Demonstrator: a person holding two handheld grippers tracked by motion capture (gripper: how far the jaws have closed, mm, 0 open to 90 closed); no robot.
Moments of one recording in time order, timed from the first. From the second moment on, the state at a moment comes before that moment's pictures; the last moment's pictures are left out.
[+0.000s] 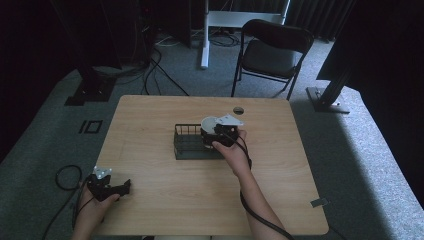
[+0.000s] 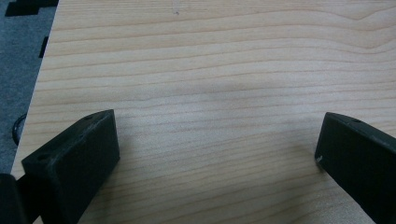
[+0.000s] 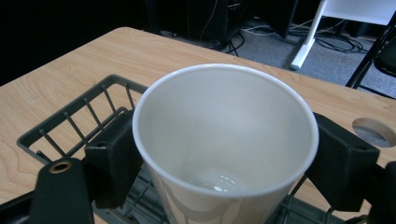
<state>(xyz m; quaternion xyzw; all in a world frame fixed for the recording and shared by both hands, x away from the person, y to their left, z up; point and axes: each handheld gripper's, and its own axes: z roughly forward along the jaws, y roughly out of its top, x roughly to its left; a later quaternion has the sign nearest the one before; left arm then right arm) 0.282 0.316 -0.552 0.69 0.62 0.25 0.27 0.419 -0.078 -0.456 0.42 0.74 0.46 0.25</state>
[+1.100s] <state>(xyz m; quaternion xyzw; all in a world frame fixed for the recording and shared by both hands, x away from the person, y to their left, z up) 0.282 0.317 -0.552 0.69 0.62 0.25 0.27 0.401 -0.091 -0.453 0.41 0.74 0.47 0.24</state>
